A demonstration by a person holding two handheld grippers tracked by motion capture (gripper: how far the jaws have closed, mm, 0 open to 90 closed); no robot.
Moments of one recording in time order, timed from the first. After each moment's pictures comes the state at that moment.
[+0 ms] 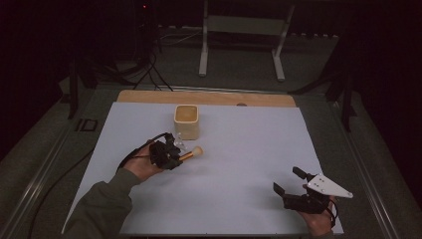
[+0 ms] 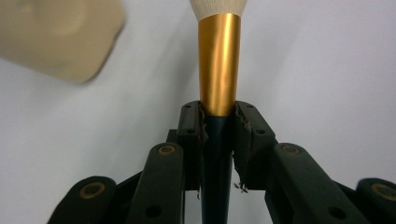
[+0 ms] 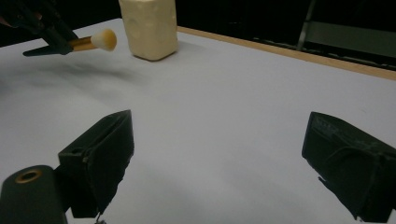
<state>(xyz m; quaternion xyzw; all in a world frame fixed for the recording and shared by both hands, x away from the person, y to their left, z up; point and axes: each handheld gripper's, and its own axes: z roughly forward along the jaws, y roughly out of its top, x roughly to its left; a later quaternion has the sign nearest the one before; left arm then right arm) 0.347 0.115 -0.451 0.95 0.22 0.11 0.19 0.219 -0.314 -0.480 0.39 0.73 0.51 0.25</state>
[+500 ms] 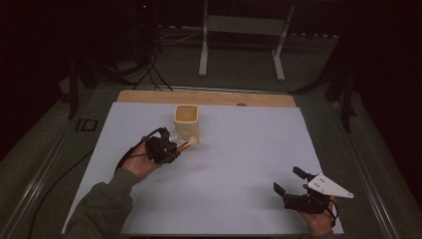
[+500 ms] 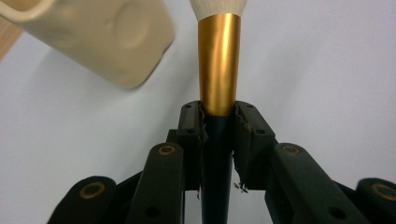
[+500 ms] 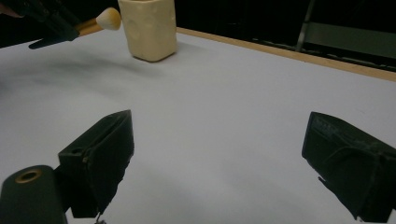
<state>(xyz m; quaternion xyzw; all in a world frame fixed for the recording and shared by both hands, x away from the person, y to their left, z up) 0.349 0.122 -0.441 0.93 0.26 0.16 0.22 0.219 -0.314 -0.480 0.39 0.73 0.51 0.25</state>
